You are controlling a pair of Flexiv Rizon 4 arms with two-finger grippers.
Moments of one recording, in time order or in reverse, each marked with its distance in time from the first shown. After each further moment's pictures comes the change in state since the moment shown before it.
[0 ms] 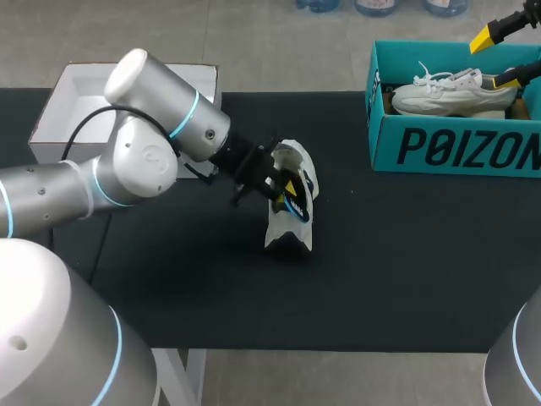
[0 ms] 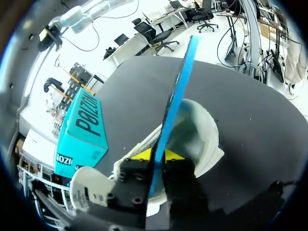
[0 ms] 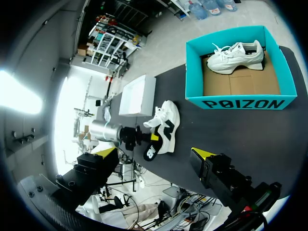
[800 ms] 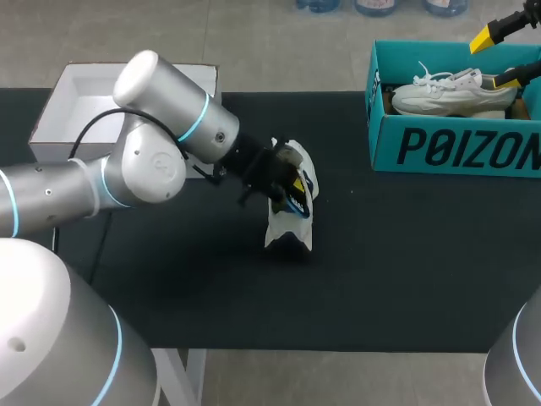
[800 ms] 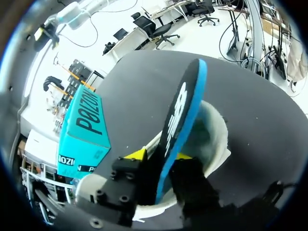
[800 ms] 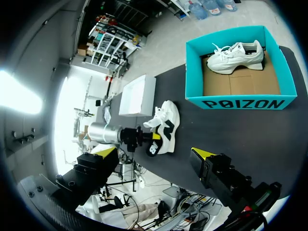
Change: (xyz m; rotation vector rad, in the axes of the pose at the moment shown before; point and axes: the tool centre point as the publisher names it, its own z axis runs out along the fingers) left arm -0.008 -0.004 0.005 -0.046 -0.018 0.021; right arm 0.000 0.000 0.000 0.000 0.000 0.000
